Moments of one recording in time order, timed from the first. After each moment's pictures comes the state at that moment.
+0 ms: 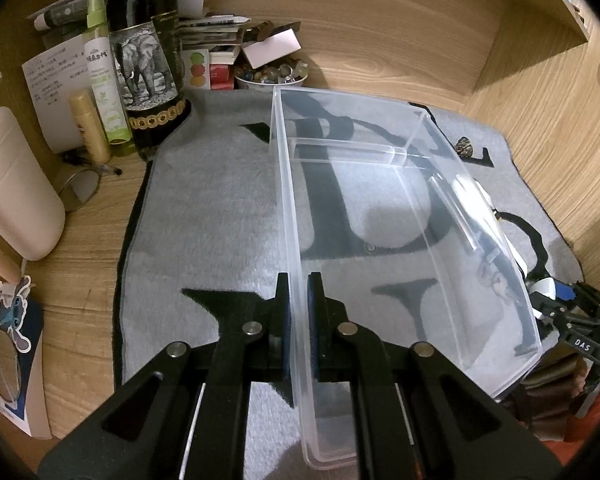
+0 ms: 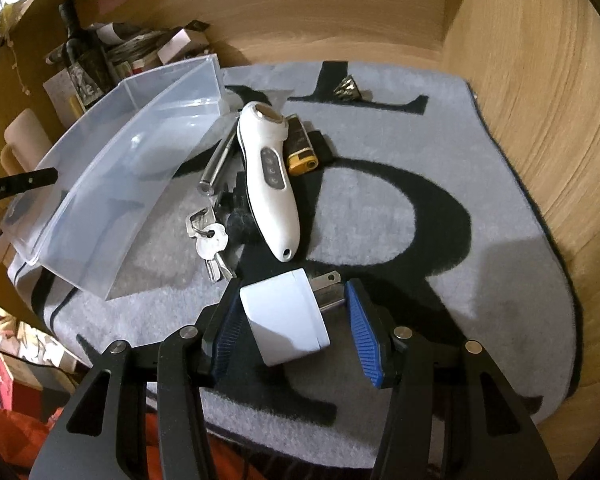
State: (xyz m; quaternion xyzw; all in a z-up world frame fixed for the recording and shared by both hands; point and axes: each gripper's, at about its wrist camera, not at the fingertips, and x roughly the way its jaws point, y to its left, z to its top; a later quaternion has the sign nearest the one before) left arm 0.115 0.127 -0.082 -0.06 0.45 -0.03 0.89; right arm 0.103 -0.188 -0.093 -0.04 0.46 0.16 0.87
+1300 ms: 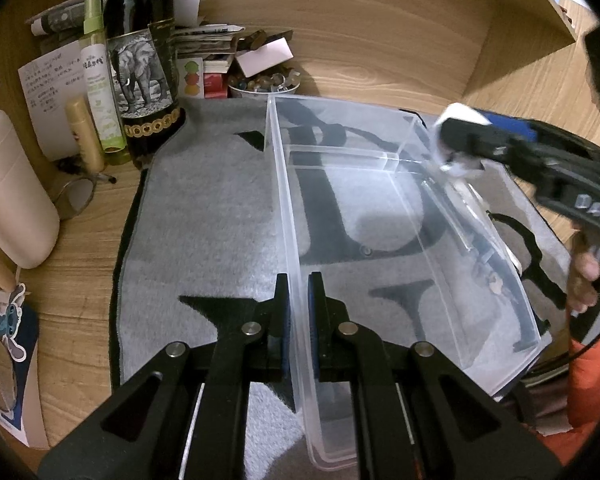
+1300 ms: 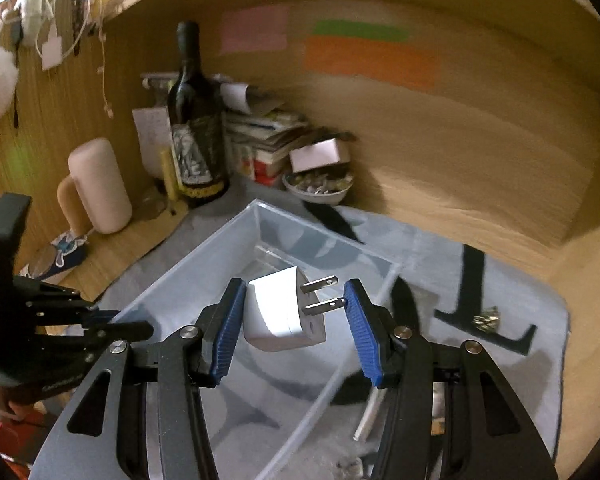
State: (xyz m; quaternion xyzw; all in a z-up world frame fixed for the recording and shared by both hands) left arm 0.111 0.131 -0.083 -0.06 0.43 -0.05 0.90; right arm 0.174 -0.022 -0.010 -0.13 0.33 0.31 0.88
